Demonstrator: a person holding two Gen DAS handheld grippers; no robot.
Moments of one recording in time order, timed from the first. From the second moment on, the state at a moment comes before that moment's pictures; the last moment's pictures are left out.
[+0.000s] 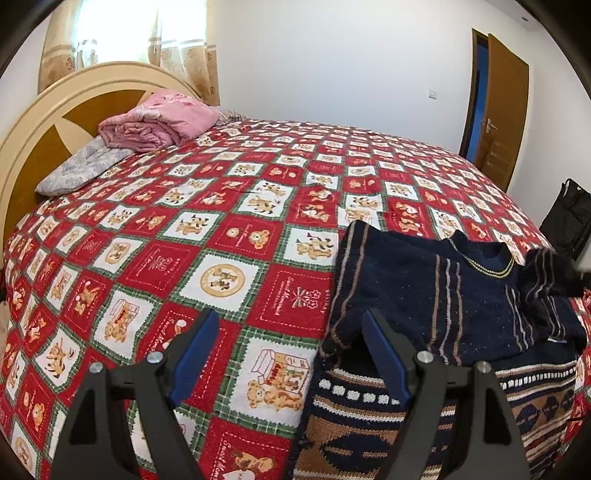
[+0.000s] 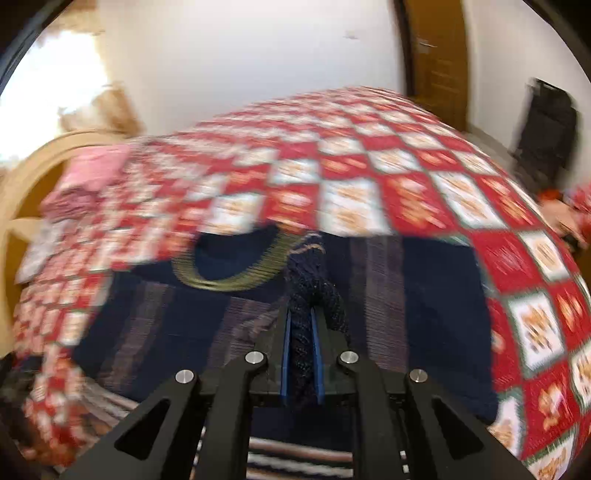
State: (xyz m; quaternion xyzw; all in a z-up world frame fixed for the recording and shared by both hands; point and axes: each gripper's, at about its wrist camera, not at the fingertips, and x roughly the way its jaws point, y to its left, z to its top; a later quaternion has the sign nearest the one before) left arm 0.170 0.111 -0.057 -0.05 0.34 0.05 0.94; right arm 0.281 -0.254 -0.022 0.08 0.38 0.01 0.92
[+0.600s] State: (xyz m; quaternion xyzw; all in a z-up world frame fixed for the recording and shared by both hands) left arm 0.193 0.043 -0.041 0.01 0.32 -0.10 0.94; right arm 0.260 -0.269 -0.042 0.31 0.36 0.17 0.87
